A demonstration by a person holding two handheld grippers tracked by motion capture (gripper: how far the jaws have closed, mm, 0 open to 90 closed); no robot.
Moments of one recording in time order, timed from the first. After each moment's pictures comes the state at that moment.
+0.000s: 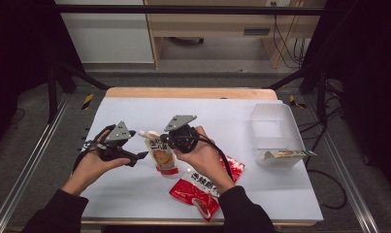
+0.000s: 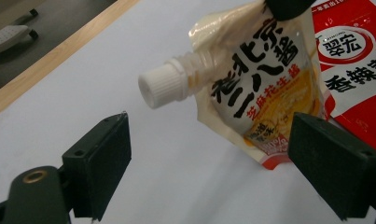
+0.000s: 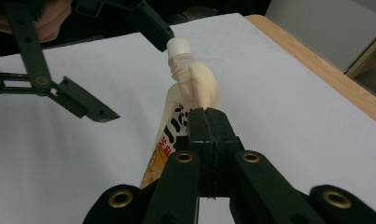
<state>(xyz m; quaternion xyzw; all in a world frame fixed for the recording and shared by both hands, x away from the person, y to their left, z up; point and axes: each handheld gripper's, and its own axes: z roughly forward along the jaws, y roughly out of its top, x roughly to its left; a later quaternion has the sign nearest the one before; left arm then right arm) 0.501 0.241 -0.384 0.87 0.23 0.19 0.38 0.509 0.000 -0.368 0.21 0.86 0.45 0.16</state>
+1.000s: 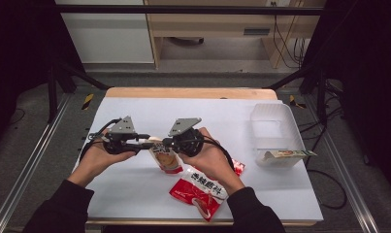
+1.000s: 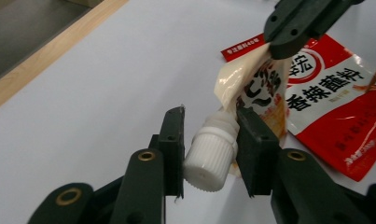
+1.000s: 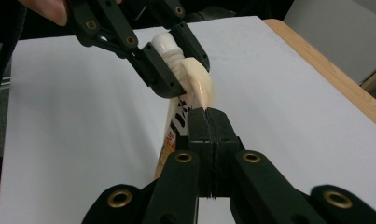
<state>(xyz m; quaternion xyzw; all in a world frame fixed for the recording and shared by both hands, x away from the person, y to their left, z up) 0.510 0.227 -0.368 0.89 0.18 0.14 0.40 0.498 -0.014 -0.362 0.16 0.87 0.44 0.15</state>
